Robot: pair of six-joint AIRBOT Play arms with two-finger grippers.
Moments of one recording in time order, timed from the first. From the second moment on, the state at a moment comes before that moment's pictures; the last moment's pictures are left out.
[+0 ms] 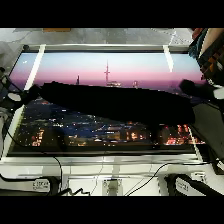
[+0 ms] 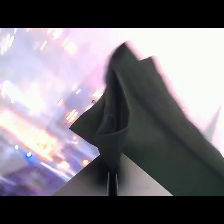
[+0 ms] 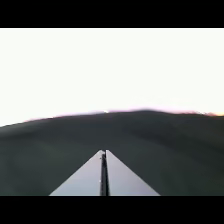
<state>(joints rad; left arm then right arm) 0.34 -1.51 1.14 1.02 -0.35 -1.46 -0.20 -1.20 1.13 -1.05 0.68 1.38</state>
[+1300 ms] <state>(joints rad) 0.14 -0.98 1.14 1.03 -0.62 -1.29 0.77 -2.14 1.97 -0.89 0.62 1.69</state>
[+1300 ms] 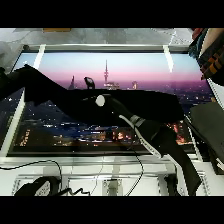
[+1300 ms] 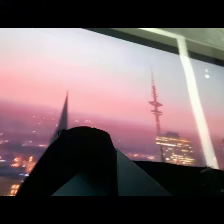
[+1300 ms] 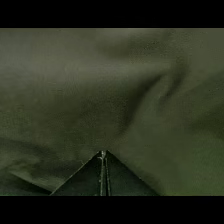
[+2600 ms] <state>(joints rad) -0.55 -1.57 1.14 0.96 -0.37 -1.05 0.21 -1.83 2.02 -0.96 1.15 1.64</state>
